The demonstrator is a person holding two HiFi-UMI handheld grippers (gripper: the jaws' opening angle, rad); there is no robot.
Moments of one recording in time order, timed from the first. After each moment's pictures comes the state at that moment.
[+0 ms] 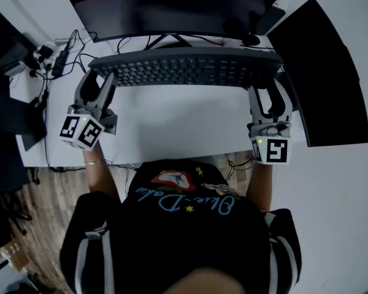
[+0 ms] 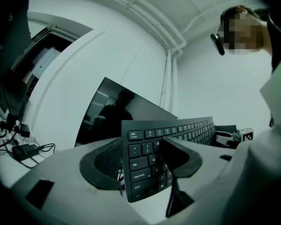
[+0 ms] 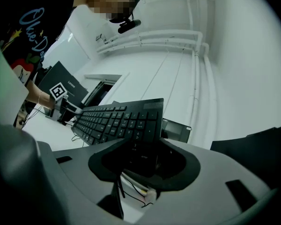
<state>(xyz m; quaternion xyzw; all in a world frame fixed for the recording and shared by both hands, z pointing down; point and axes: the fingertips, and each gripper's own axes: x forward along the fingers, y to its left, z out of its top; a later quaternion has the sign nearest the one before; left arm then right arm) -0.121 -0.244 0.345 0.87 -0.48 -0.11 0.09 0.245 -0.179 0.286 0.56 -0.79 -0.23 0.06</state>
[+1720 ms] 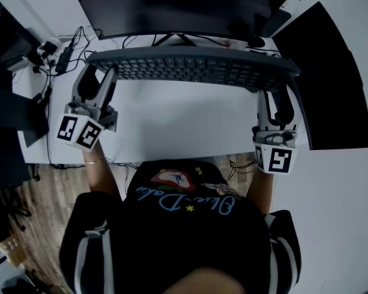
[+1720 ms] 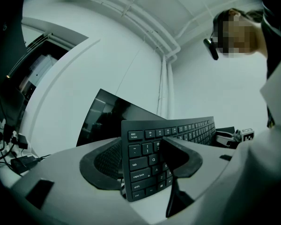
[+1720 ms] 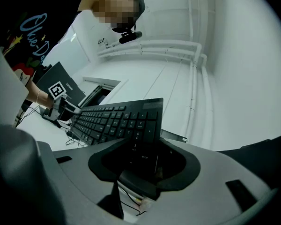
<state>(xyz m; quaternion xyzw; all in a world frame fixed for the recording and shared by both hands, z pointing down) -0.129 -0.234 0.313 0.87 -0.47 -0.14 0.05 0.237 -0.159 0.262 0.57 -0.77 -0.27 0.02</state>
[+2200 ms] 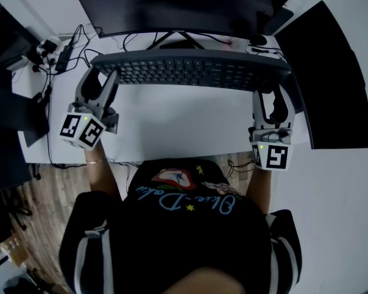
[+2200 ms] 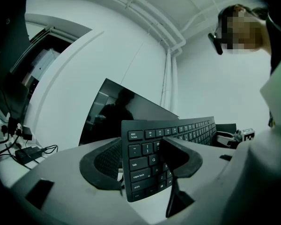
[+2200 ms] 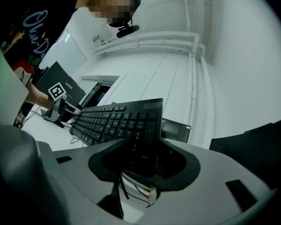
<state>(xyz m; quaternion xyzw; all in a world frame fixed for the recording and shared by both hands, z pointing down) -0.130 -0.244 0.342 0.87 -0.48 -0.10 0.09 0.237 -0.173 0.291 0.57 -0.79 -0.22 0.04</state>
